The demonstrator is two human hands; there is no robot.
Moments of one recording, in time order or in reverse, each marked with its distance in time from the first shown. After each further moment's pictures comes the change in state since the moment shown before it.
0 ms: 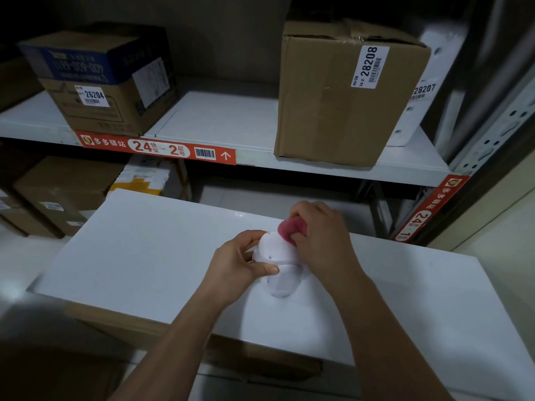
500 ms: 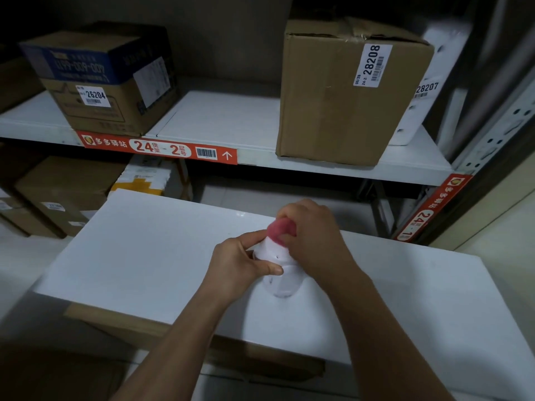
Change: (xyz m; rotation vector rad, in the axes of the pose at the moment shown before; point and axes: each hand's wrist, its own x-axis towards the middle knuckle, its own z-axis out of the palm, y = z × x) left_hand -0.003 0.010 -0.001 0.085 0.026 0.042; right_hand 0.004 -0.022 -0.005 -0.034 -0.116 -0.117
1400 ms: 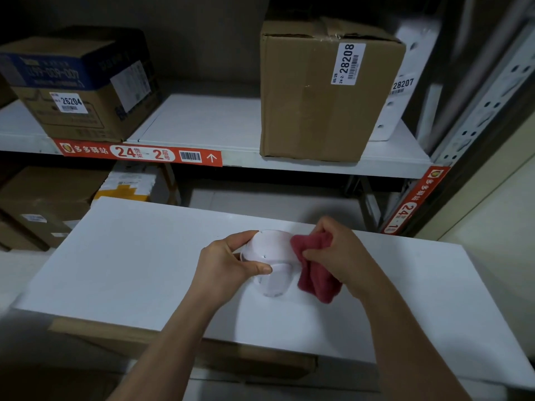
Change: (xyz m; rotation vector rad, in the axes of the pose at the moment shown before) left_hand -0.001 0.002 0.002 0.067 0.028 -0.066; right_hand -0.036 0.056 -0.010 0.424 -0.039 0.488
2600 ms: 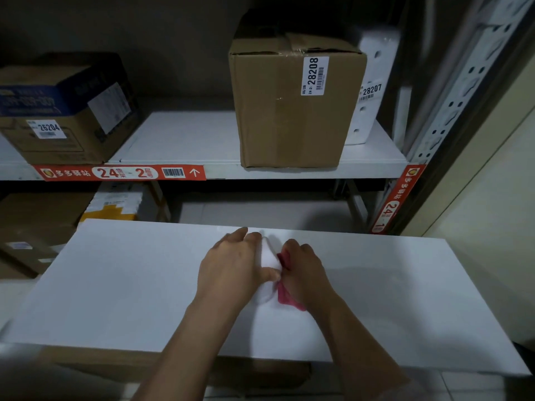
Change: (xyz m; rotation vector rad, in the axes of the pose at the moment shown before) left_hand -0.001 0.055 0.026 0.911 0.046 0.241; right_hand 0.008 0.026 0.052 -0.241 -0.010 -0.037
